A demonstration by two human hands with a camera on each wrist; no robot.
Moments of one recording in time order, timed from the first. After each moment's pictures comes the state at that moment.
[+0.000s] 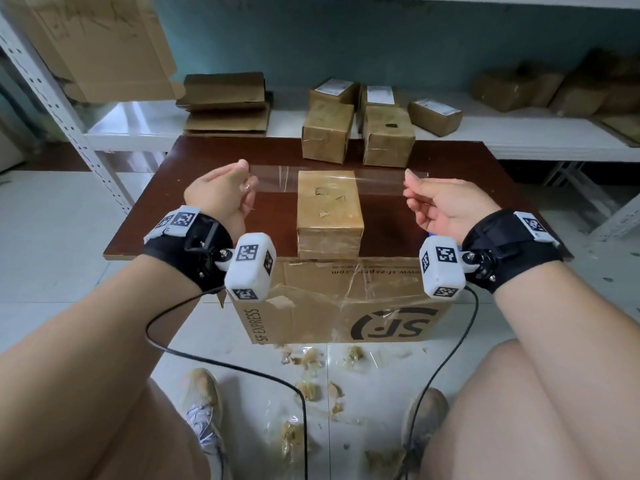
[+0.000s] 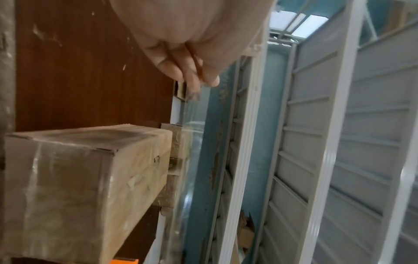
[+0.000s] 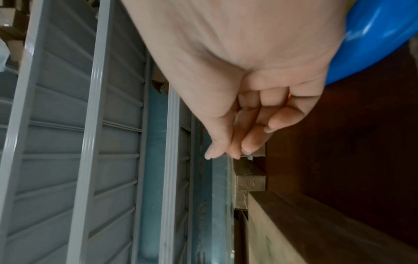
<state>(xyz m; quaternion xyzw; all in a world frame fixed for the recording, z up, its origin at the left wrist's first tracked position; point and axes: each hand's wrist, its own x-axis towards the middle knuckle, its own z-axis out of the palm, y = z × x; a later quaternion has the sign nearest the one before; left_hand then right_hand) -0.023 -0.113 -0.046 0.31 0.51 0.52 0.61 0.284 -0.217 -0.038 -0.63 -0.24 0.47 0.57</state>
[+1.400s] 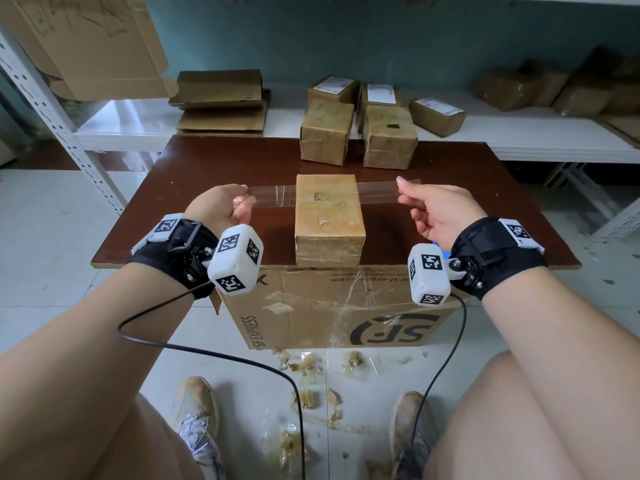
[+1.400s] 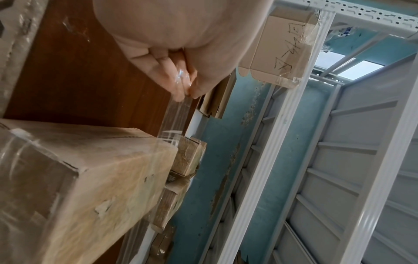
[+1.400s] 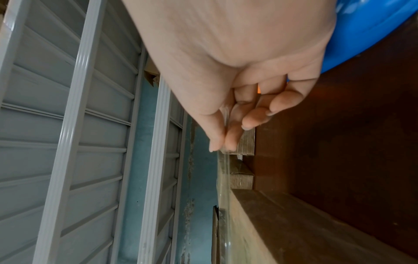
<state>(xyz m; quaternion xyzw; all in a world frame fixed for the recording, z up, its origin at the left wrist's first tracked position) -0.026 -0.084 -0.063 0.18 0.53 0.43 0.71 0.286 -0.192 -0.053 -0.69 -0.23 0.42 0.55</state>
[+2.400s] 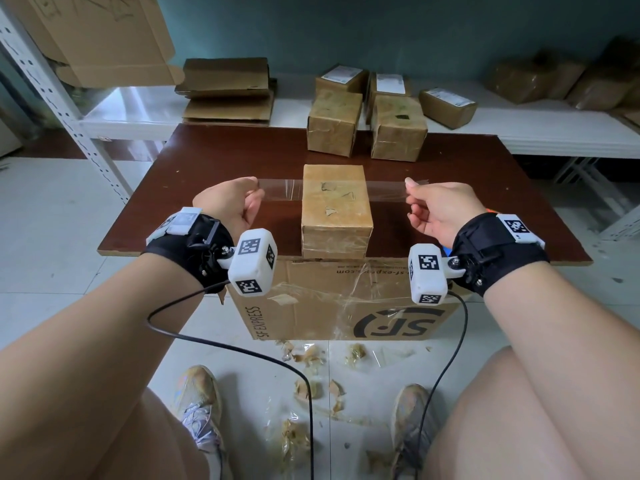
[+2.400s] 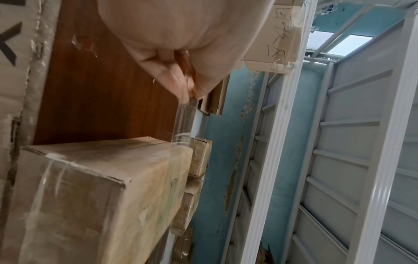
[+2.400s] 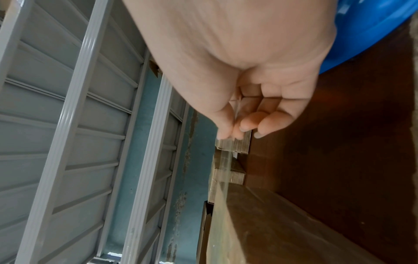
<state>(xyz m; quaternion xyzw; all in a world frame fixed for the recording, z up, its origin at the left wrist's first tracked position) -0.026 -0.065 -0.090 0.19 0.56 0.46 0.66 0.279 -0.185 -0.067 -0.70 -0.22 0.42 0.54</state>
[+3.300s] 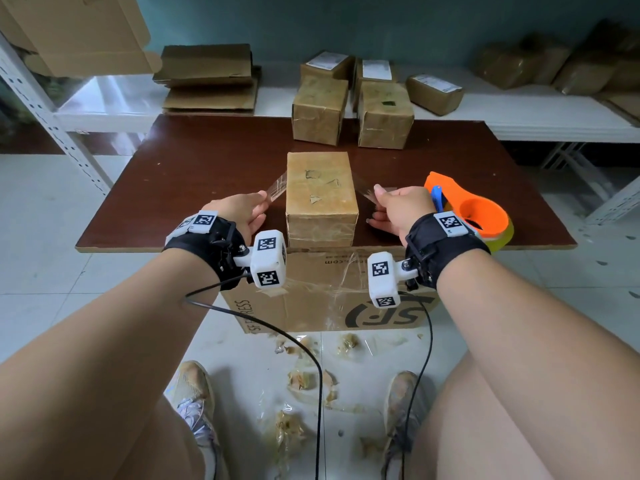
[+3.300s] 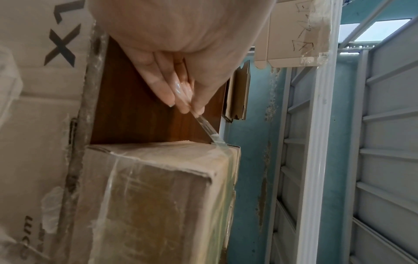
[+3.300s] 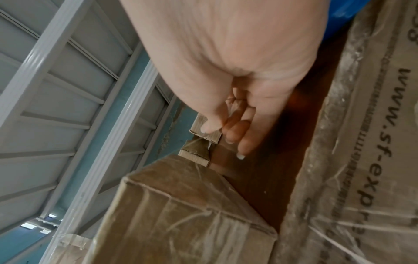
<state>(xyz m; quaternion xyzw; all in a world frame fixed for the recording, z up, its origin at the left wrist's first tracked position) 0.004 -0.087 -0.112 0.23 0.60 0.40 0.66 0.246 -0.175 -0.097 -0.71 -0.21 0.41 0.53</state>
